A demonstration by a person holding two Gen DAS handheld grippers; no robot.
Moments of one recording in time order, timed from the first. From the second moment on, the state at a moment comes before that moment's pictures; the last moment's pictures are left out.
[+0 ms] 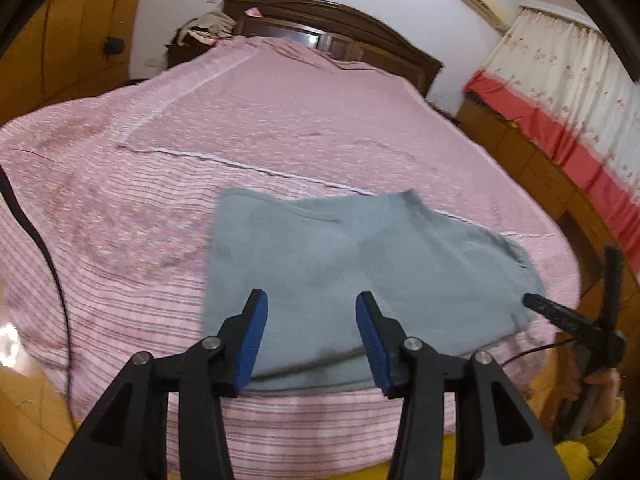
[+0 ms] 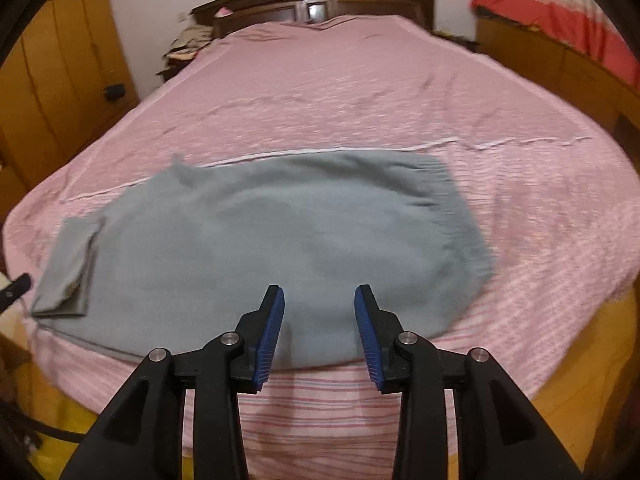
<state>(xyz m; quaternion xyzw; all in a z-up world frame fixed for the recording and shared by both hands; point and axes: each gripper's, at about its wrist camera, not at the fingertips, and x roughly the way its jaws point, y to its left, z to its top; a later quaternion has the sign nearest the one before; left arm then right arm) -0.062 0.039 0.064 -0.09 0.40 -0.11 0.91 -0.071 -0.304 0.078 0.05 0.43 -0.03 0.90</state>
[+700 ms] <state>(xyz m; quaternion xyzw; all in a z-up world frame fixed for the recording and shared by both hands) -0.033 0.075 0.026 -0.06 0.45 -0.01 0.89 -0.009 -0.161 0.056 0.06 0.50 0.19 0.84</state>
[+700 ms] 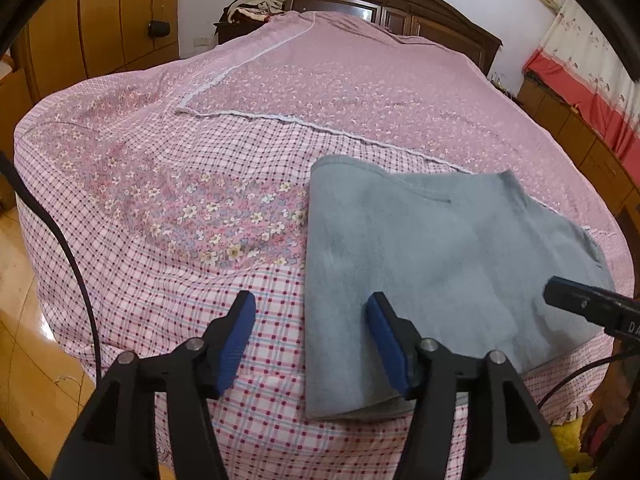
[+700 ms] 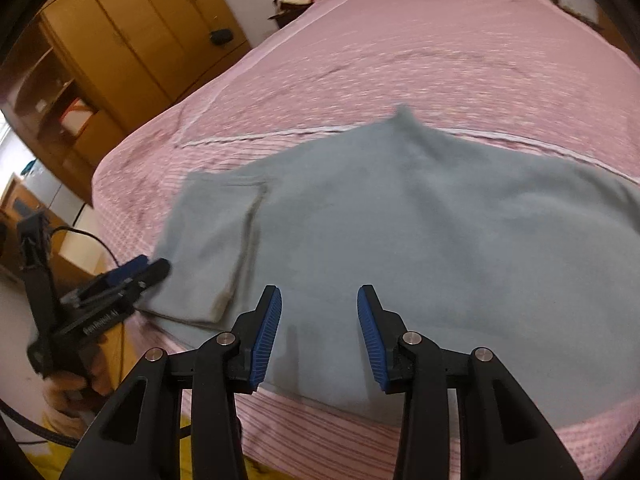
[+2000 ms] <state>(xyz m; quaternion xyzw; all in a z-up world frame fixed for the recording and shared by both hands) -0.031 0.082 0.015 -0.08 0.45 -0.02 0.89 0.029 -0.079 0.011 0.08 0.56 0.23 0.79</state>
